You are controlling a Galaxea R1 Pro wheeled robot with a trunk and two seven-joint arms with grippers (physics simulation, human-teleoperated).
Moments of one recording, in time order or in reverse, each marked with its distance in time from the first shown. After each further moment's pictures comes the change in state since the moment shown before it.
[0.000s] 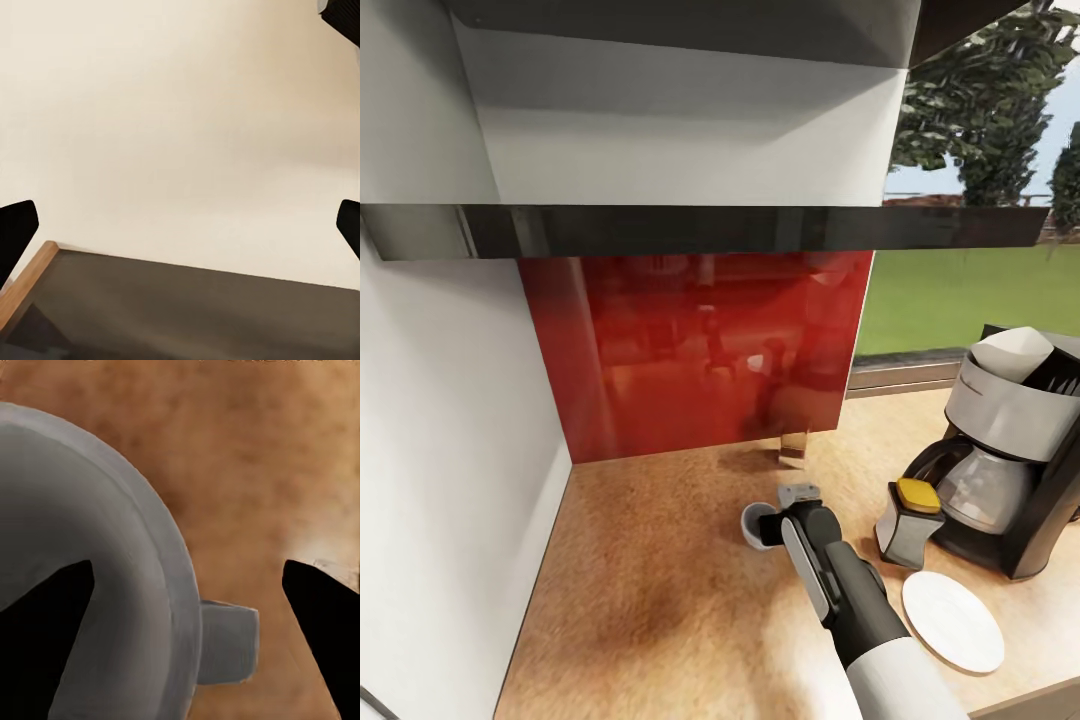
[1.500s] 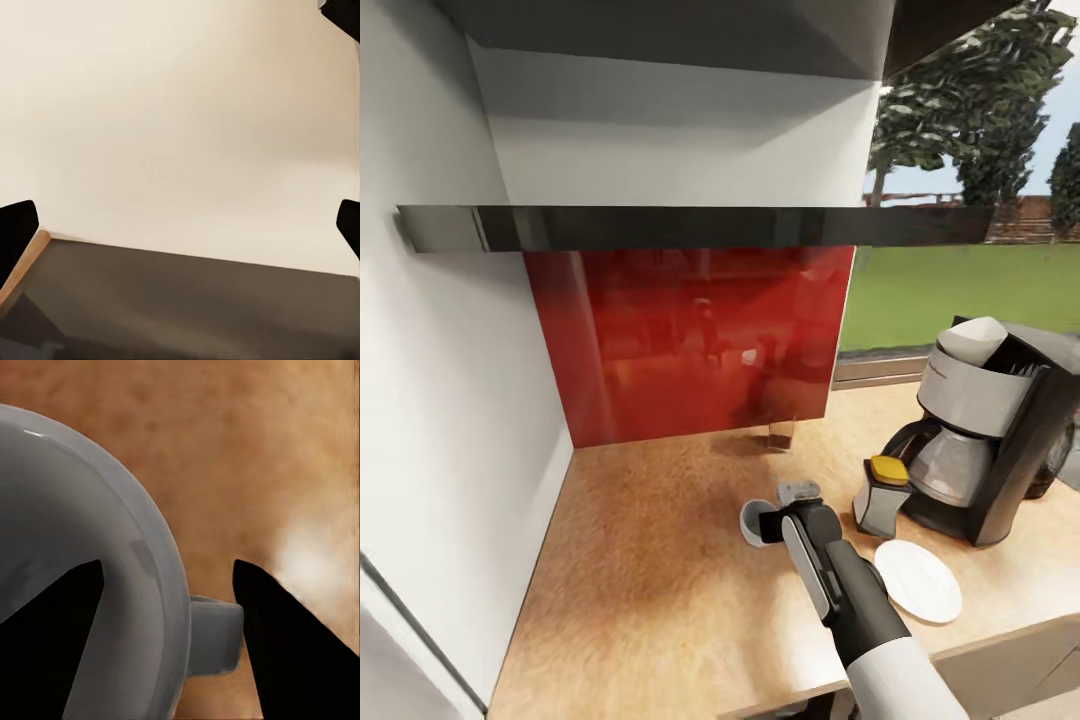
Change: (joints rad) left arm 0.006 -0.002 0.000 -0.001 0.000 -0.002 0.001; right arm 0.000 0.000 0.000 -0.015 -0.001 -0.001 -0.001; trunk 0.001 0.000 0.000
